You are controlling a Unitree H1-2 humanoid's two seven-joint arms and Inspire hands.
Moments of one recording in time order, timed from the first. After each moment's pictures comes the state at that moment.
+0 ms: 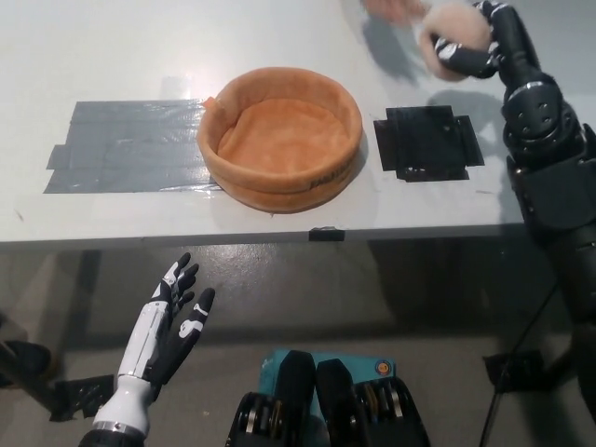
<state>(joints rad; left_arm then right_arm) -0.05 0.11 -0.05 -0.07 0.14 0.03 -0.03 -1.06 -0.18 -0.03 0.81 -0.28 0.17 -0.11</state>
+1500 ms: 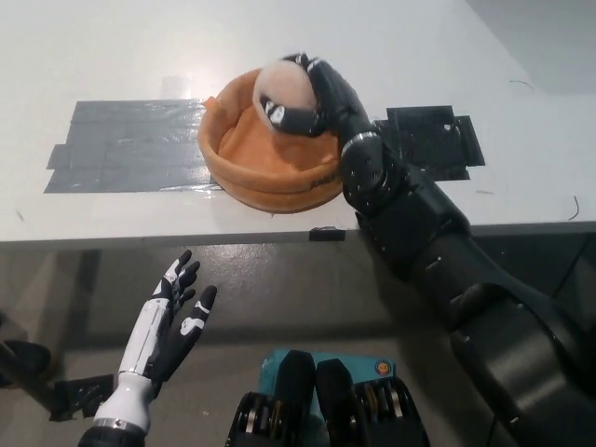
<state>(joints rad) -0.06 0.12 -0.05 -0.07 0.13 0.03 -0.03 -1.18 0.08 0.28 1.26 -0.29 -0.10 -0.23</state>
